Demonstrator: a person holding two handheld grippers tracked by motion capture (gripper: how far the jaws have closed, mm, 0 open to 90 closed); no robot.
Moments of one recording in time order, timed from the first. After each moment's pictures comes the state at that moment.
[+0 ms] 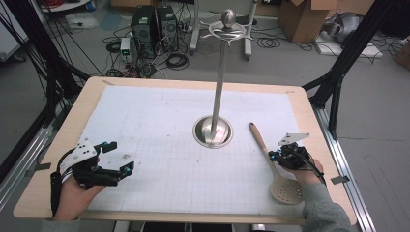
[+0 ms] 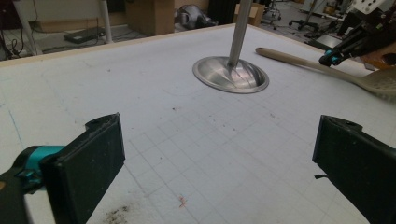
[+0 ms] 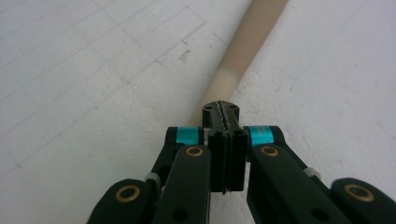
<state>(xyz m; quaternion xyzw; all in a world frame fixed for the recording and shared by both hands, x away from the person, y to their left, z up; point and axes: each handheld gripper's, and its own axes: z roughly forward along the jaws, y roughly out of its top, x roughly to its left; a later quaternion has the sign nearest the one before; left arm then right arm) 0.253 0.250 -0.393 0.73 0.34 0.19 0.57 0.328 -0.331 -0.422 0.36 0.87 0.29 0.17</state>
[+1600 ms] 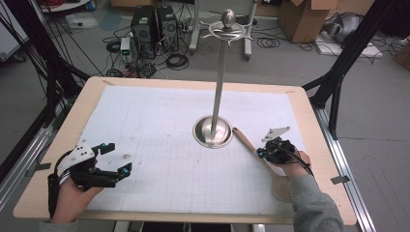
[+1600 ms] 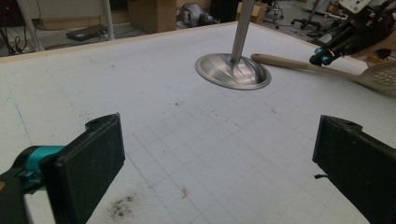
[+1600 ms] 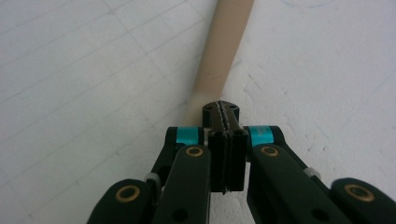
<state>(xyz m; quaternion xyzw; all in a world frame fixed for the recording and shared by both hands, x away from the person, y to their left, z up) 0.249 0.254 -0.395 0.73 0.34 0.19 0.56 0.346 -0.292 -0.417 0.31 0.90 0.25 0.17</state>
